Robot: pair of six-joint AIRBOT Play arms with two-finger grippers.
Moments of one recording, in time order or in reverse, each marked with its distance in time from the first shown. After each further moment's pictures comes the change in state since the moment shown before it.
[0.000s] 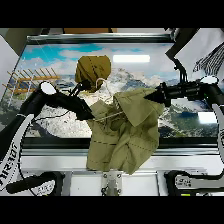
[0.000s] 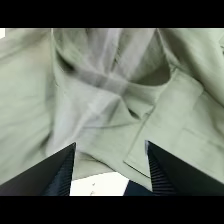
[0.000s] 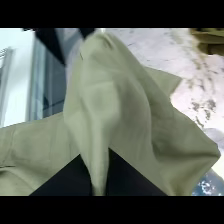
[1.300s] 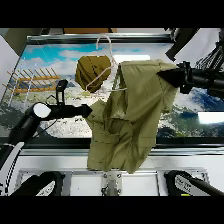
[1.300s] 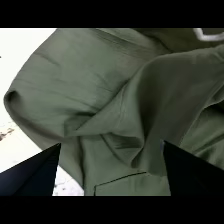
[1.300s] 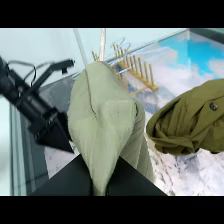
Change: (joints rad) left arm -0.060 0.322 -0.330 0.084 0.490 -0.884; right arm -0.073 0.282 0.000 0.285 -0.109 0.152
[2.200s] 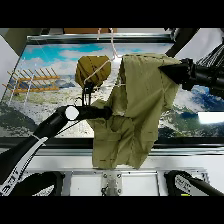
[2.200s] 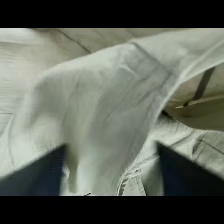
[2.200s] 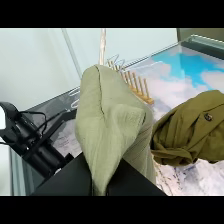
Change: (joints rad) left arm -0.303 -0.187 0.087 -0.003 0.196 -0.111; right arm 0.000 0.019 0.000 0.037 -0.039 0.046
